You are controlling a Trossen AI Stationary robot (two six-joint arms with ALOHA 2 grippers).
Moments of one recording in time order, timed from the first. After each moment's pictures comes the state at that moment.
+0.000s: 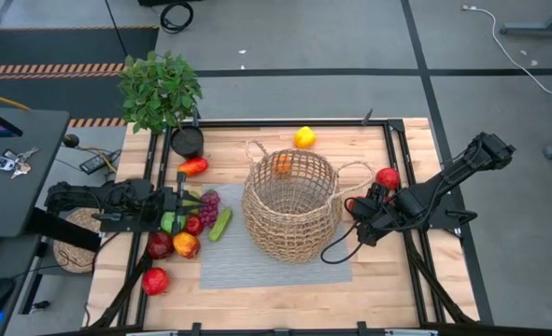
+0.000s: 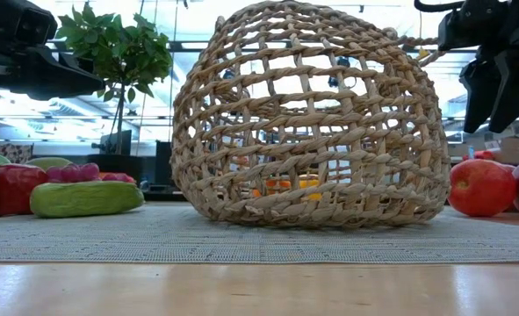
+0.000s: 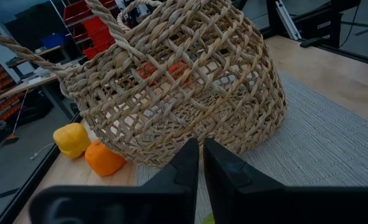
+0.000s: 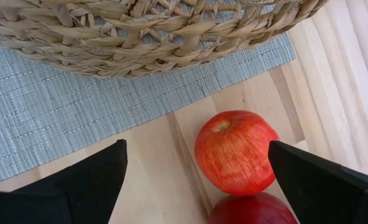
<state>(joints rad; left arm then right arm) -0.09 0.01 0.09 -0.22 -0.09 0.33 0.51 1.16 0.81 -1.05 0.40 0.82</state>
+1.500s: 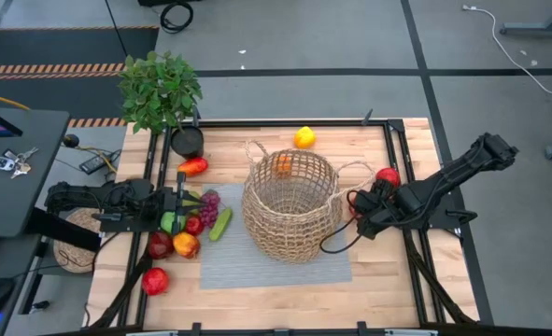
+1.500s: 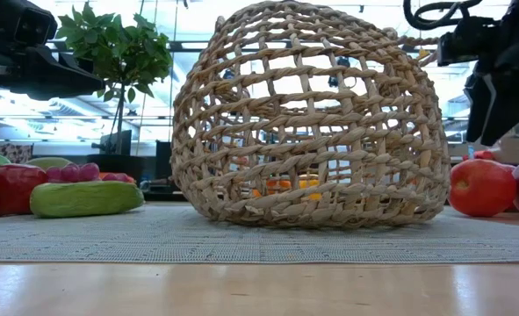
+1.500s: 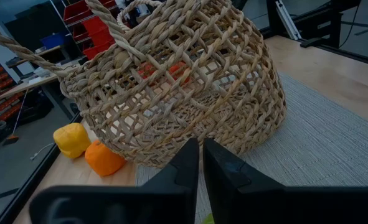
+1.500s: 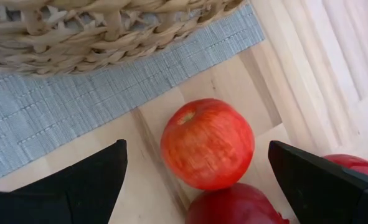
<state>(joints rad) -0.10 0.01 0.09 -0.22 -0.09 0.33 0.44 1.12 0.75 -1.08 0.42 0.86</state>
